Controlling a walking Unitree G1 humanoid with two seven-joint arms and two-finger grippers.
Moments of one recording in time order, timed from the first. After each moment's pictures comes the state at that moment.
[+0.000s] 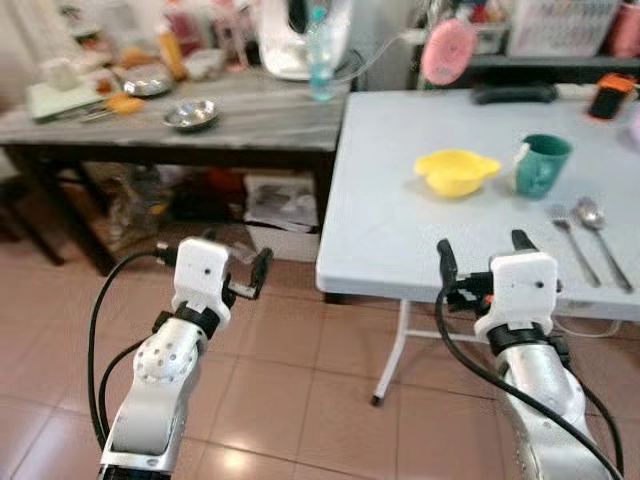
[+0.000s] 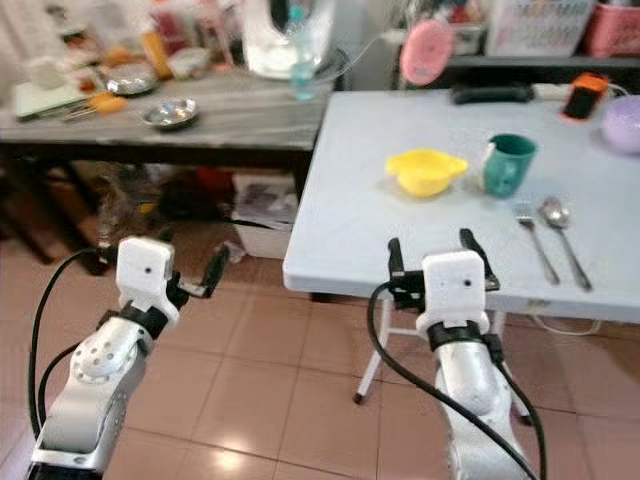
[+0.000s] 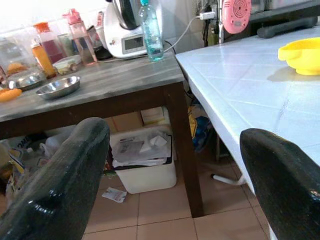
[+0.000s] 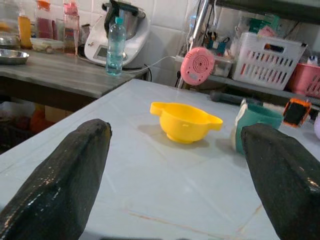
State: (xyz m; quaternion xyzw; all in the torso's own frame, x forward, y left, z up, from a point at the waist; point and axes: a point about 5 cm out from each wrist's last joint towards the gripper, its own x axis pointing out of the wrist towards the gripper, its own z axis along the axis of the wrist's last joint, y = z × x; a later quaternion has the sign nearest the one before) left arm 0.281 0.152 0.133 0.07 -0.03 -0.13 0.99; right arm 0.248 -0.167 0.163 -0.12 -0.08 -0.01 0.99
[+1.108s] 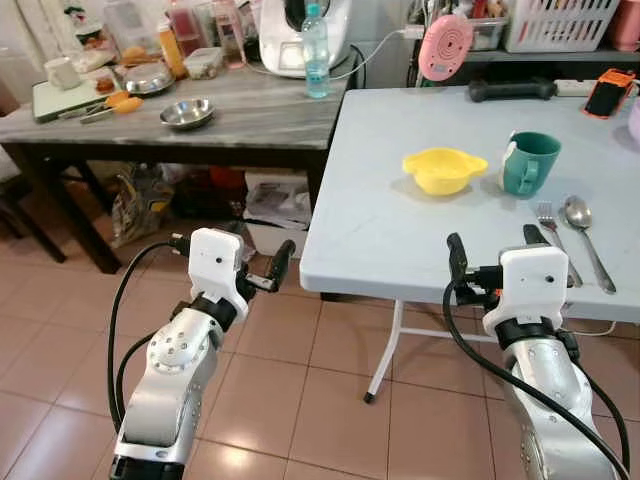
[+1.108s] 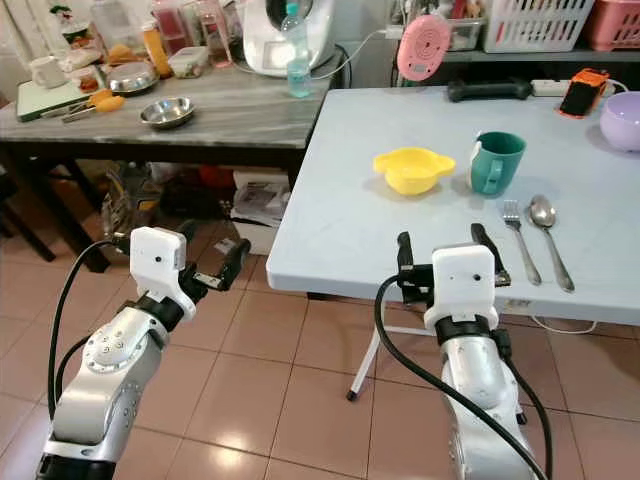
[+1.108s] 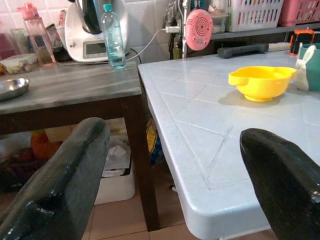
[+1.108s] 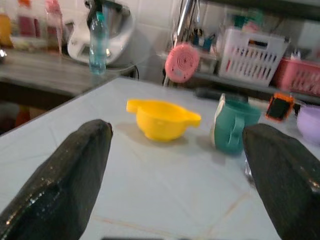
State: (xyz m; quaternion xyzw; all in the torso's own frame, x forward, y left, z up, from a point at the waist) left arm 0.286 0.133 0.149 0.00 -0.04 -0.17 0.98; right arm 0.252 -0.169 0.167 -0.11 -0.09 -0.02 0.99
